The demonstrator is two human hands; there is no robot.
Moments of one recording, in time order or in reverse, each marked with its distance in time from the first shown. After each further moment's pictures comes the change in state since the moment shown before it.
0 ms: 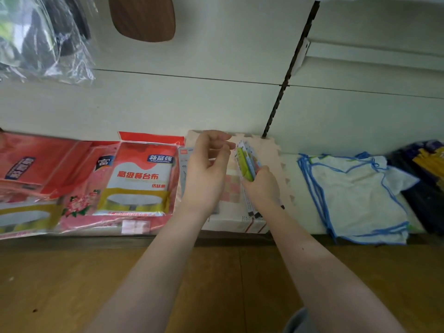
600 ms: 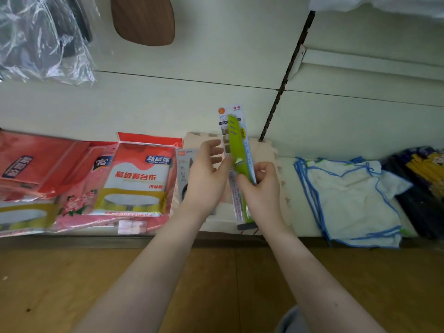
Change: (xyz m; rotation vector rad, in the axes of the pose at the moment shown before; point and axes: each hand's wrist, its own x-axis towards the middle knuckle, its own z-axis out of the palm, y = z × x) left_hand 0.003 -0.015 0.008 0.046 -0.026 -0.115; right_hand -0.071 -0.027 -0.051 0.738 0.030 -0.199
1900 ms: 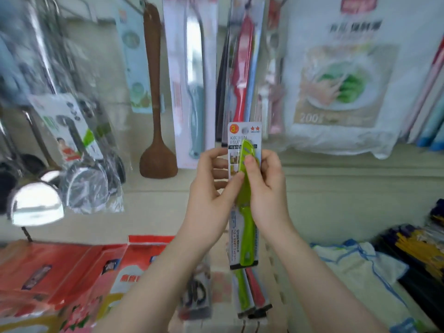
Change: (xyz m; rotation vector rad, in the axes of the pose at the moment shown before) left_hand -0.008 0.192 -0.010 -0.145 -0.073 0.587; right_hand 0.022 -0.202 -0.058 0.365 0.015 -0.660
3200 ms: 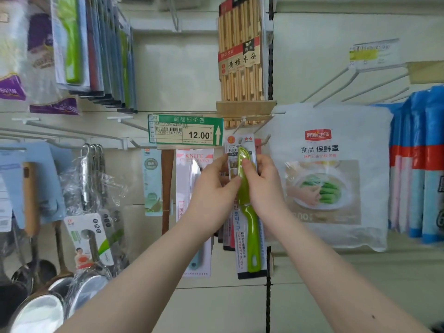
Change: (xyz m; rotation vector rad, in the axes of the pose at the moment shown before) left_hand 0.119 0.130 -0.001 0.211 -0.080 0.067; right_hand 0.144 -0.104 0.026 -0.224 0.069 -0.014
